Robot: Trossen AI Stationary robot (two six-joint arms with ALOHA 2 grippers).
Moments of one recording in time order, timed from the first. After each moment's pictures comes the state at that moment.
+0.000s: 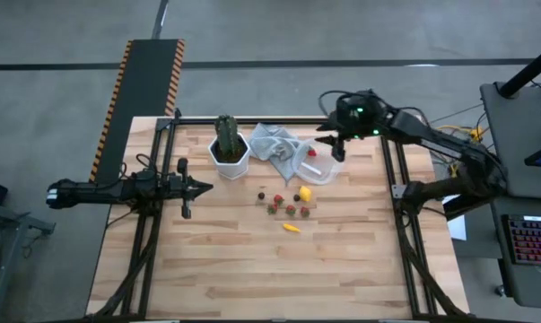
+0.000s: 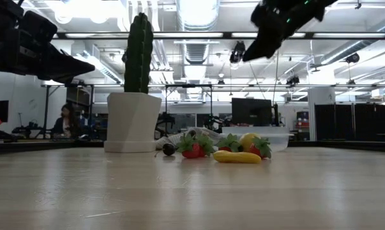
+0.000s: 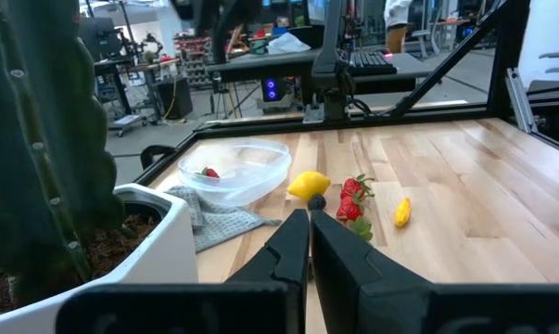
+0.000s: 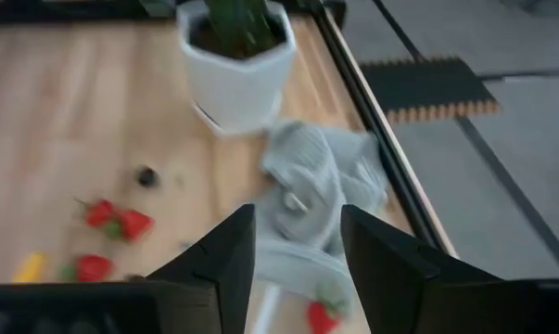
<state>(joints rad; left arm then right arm) 0.00 0.15 0.03 0.02 -0.14 0.11 -0.57 1.19 1.06 -0.48 -0.31 -0.29</state>
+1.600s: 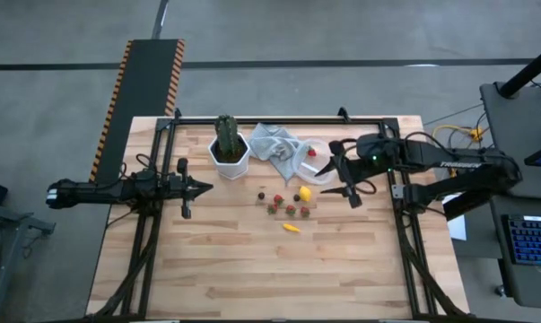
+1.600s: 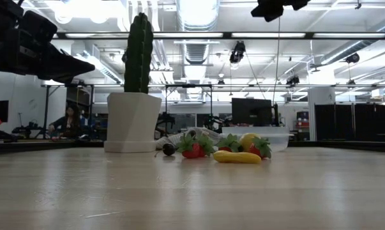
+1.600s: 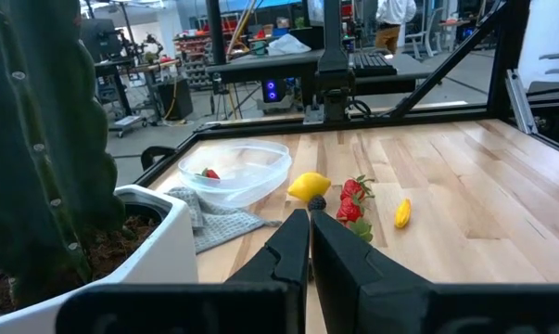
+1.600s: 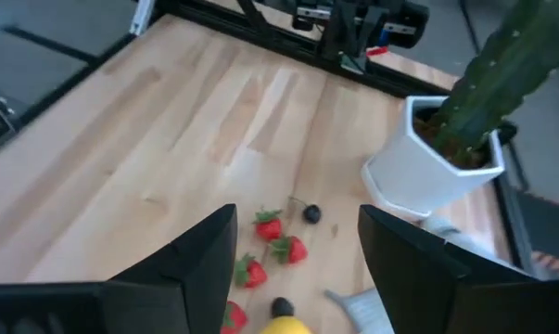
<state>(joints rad) 0.00 0.15 0.03 0.02 -0.14 0.11 -0.06 1.05 1.01 -0.49 -0.20 -0.38</state>
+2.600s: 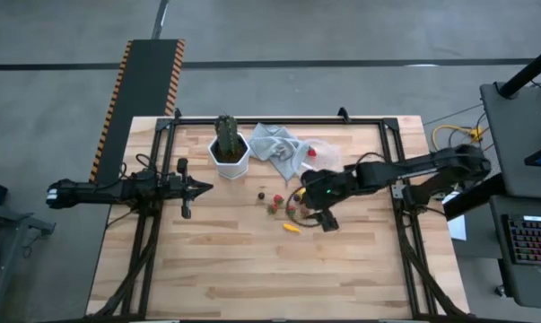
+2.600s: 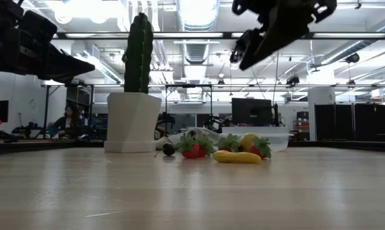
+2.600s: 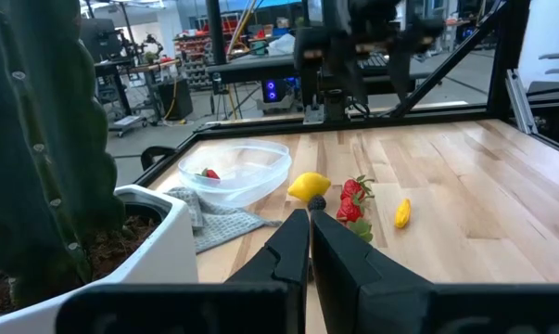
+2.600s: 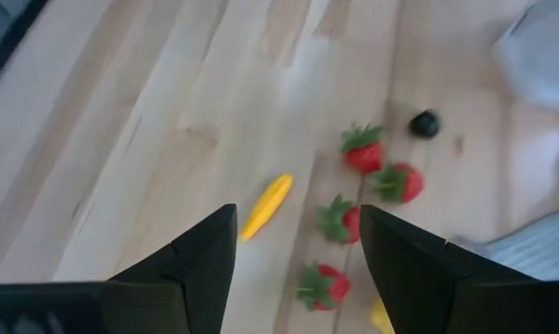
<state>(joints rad) 0.00 0.15 0.03 0.02 -0.14 0.11 0.09 1.43 1.03 -0.48 -0.13 -0.14</state>
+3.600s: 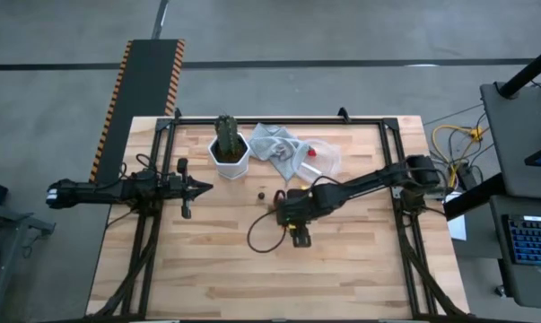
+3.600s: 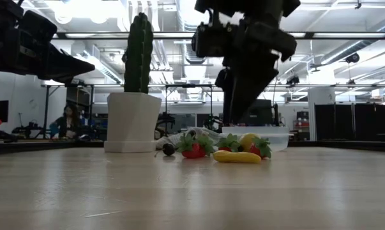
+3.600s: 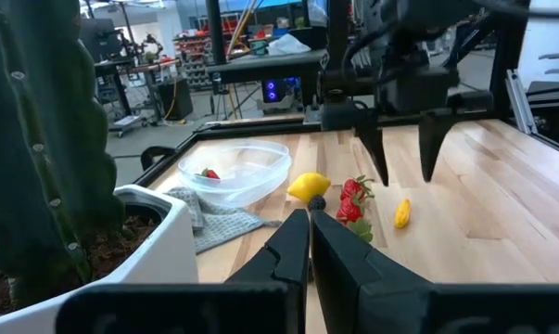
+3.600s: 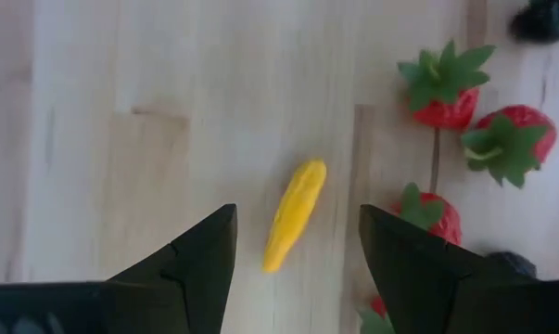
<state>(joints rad) 0.00 0.15 0.03 0.02 -0.14 0.11 0.18 1.90 1.35 -0.68 -0.01 0.11</state>
